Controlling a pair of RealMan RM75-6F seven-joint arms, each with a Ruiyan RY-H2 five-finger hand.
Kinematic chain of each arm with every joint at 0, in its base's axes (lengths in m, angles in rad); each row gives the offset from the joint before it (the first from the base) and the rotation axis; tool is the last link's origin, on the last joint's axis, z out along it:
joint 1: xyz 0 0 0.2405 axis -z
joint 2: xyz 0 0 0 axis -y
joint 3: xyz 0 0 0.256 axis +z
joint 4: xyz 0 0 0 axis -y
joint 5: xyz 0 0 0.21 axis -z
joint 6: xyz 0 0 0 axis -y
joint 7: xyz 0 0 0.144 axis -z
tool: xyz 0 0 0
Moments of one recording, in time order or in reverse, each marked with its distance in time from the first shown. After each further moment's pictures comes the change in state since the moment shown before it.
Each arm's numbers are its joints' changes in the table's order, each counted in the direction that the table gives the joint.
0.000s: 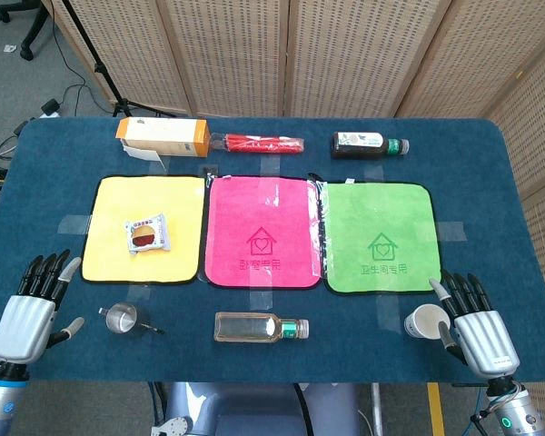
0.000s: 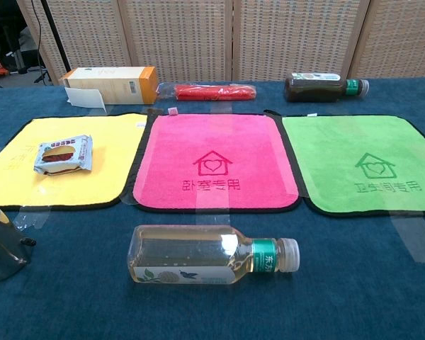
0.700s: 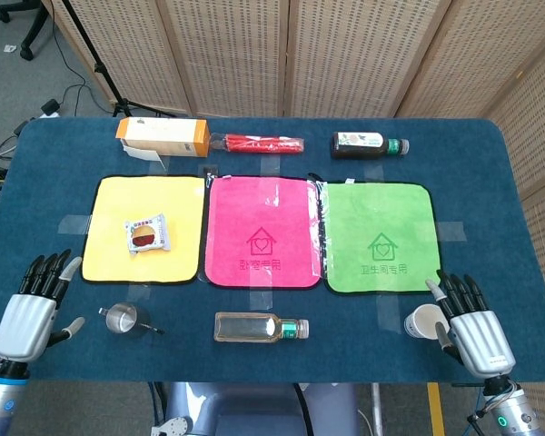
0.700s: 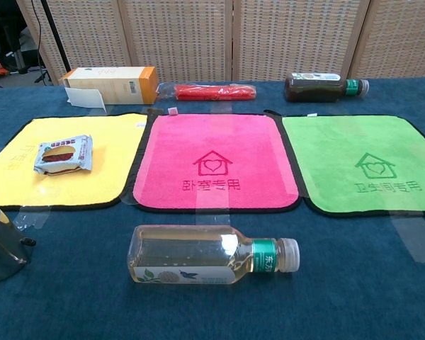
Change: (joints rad) left arm 0.005 -0.002 -0.001 -0.004 0.016 0.017 0.015; right arm -0.005 0.008 -0.003 0.007 -0.006 0.021 0.025
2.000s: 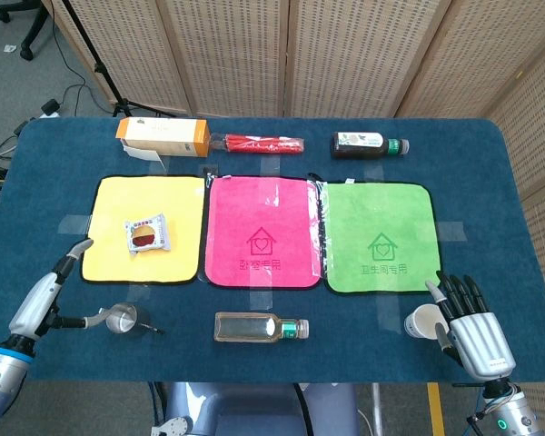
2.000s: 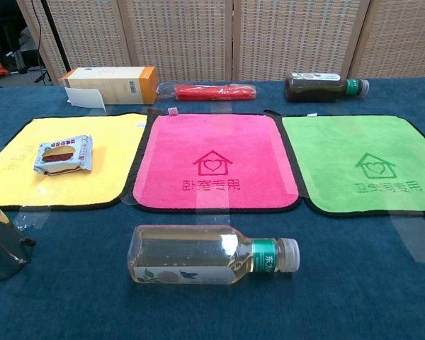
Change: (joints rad) left arm 0.143 -0.287 -0.057 0.359 0.229 0.367 0.712; right arm 0.009 0.013 0.000 -0.019 0.022 -0.033 0.002
